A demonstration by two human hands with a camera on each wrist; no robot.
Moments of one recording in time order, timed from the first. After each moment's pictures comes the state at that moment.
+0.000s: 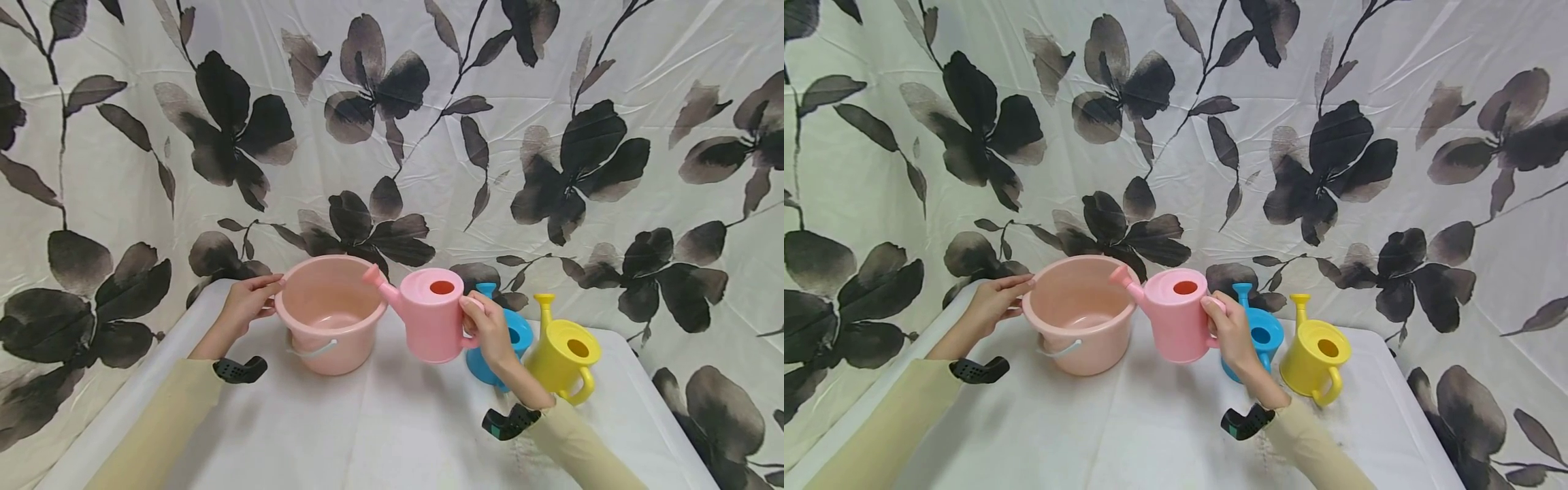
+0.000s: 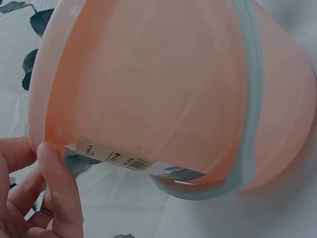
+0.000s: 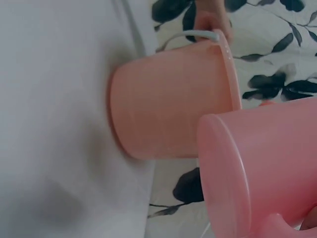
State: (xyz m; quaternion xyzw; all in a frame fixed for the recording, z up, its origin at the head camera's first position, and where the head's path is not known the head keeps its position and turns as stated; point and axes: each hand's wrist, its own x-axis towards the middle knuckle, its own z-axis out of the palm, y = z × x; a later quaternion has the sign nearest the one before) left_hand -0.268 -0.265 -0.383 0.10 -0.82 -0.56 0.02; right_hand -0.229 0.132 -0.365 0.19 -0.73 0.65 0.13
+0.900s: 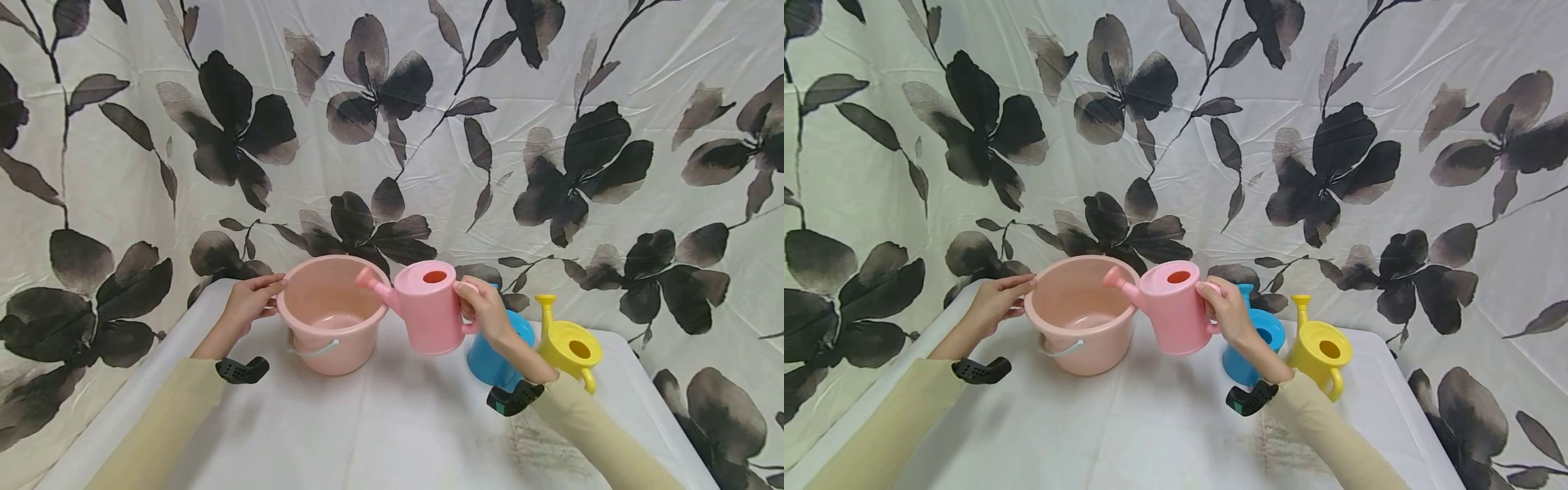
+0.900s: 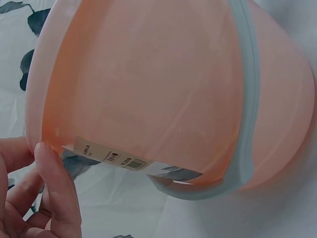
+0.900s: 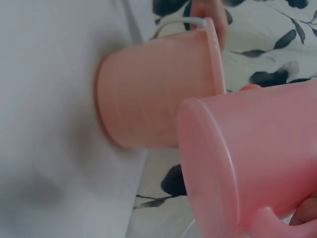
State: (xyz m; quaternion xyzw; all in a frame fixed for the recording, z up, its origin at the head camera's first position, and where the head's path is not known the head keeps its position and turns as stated) left_hand -0.274 -0.268 -0.383 0.09 -0.82 -0.56 0.02; right_hand -0.253 0.129 -0.341 0.21 -0.75 0.63 0.06
